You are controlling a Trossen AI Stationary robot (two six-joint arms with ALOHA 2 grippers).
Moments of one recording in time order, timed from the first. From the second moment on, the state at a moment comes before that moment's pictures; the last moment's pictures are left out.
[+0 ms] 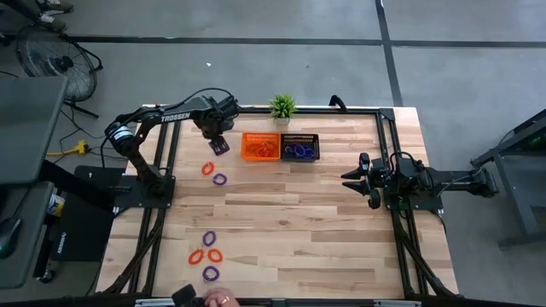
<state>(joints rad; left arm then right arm) 0.71 1.65 1.11 -0.96 -0.14 0.16 -0.01 0.05 0.01 0.03 -0.04 0.31</state>
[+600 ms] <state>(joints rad) 0.72 1.75 1.11 -0.88 -0.08 0.21 -0.01 0.05 0.01 0.03 -0.04 0.31</state>
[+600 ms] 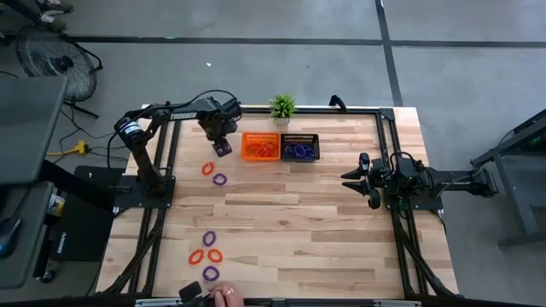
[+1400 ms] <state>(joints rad) 0.73 1.82 1.11 -0.85 -0.05 0.20 -0.01 0.05 0.01 0.03 -0.04 0.31</state>
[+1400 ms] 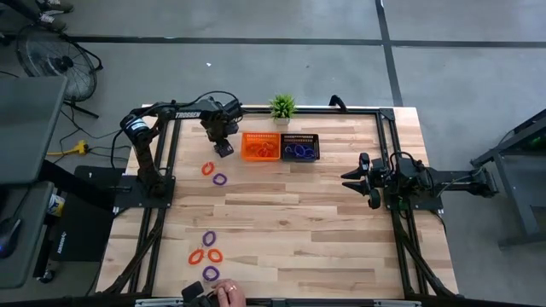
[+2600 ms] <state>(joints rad) 0.73 1.53 1.11 -0.94 0.03 0.14 -0.01 0.05 0.01 0.03 -0.04 0.31</state>
